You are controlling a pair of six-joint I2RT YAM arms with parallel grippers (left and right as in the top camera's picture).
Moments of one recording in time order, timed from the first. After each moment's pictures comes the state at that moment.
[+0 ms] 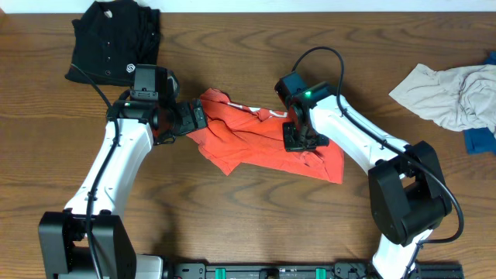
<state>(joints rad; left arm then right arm) -0.08 1.57 1.12 -0.74 0.21 -0.38 0.50 1.94 1.40 -1.02 0.02 0.49</state>
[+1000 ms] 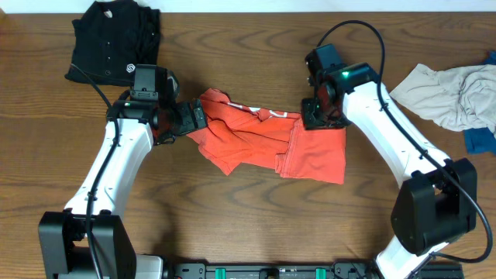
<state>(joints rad) -0.08 1.57 1.12 -0.74 0.21 -0.38 0.36 1.84 1.48 -1.05 0.00 0.34</state>
